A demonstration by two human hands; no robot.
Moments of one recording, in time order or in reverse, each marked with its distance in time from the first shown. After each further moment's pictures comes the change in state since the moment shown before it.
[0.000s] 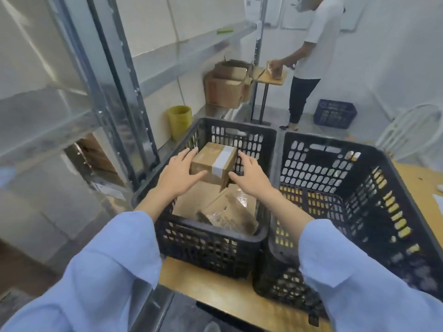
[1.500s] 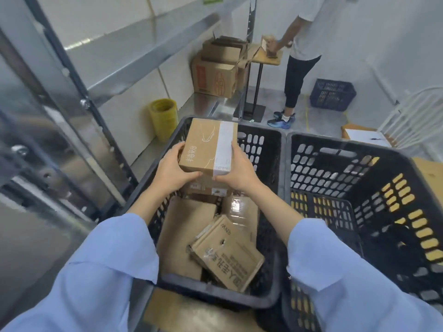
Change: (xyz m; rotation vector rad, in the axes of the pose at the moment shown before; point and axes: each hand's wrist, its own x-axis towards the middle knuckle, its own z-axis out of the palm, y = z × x) left_hand 0.113 -0.020 0.029 -0.422 0.048 -0.049; right_hand 0.120 0.007 0.024 0.180 0.026 0.041
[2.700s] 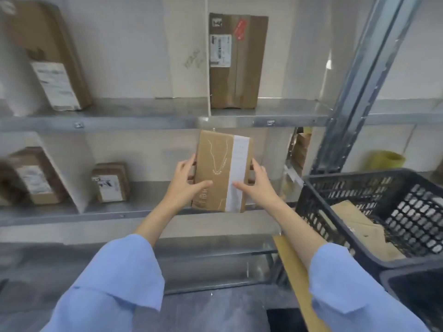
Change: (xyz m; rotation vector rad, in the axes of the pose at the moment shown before) left_hand -0.579 0.109 -0.119 -0.078 0.990 -0.540; right_hand -0.389 -0.186 0.071 0.369 -0.913 -0.717
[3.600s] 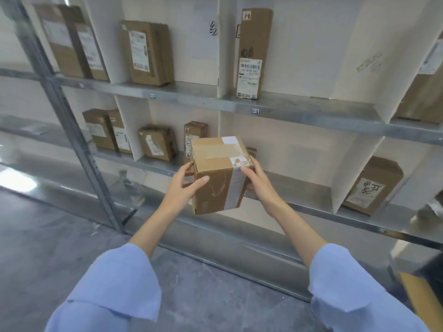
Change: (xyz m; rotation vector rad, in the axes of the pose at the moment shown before) left_hand -0.199 -0.121 -0.323 -0.127 0.463 -0.228; right_hand -0.065 -0.162 0.345 0.345 -0.470 0.001
